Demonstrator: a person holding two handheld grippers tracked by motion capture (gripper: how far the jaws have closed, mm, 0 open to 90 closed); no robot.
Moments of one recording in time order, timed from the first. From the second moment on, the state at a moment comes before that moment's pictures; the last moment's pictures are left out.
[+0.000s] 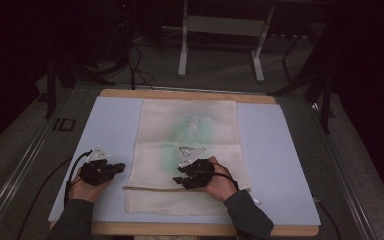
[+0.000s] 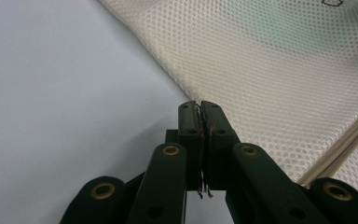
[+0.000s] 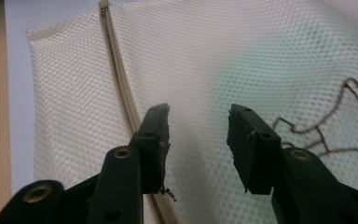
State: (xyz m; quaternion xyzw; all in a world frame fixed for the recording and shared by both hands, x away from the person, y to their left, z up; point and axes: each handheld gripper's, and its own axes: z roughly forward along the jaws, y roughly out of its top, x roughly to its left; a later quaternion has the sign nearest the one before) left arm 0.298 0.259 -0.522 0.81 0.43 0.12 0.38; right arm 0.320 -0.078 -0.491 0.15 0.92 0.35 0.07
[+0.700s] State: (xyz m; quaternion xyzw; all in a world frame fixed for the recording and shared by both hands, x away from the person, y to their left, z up) left arm 0.298 0.259 -0.523 0.81 0.42 0.12 0.39; right arm 0.317 -0.034 -0.501 0.11 0.93 0.36 0.04
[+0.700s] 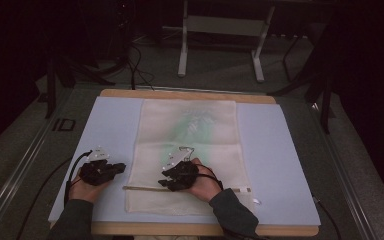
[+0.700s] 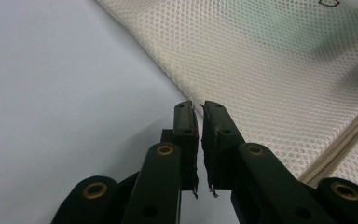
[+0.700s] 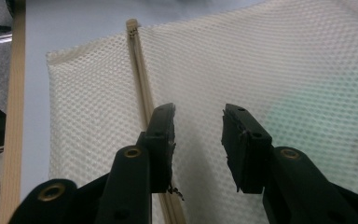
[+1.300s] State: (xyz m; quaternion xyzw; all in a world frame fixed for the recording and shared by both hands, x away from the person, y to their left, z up) left arm 0.297 0.263 -0.521 0.80 0.42 0.12 0.40; right arm 0.309 0.012 -0.510 0.08 0.93 0.36 0.03
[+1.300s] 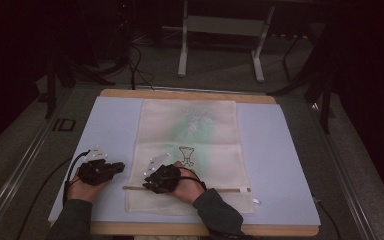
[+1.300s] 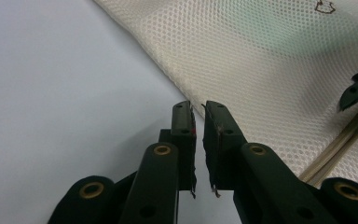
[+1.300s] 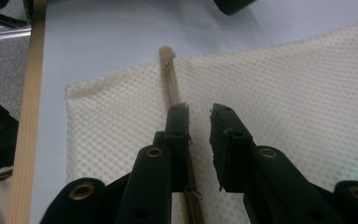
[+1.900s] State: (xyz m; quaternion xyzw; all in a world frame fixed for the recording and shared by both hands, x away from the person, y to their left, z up) left arm 0.297 0.264 -0.522 0.80 0.43 0.12 0.39; right arm 0.304 0.049 -0.516 0.07 0.93 0.35 0.02
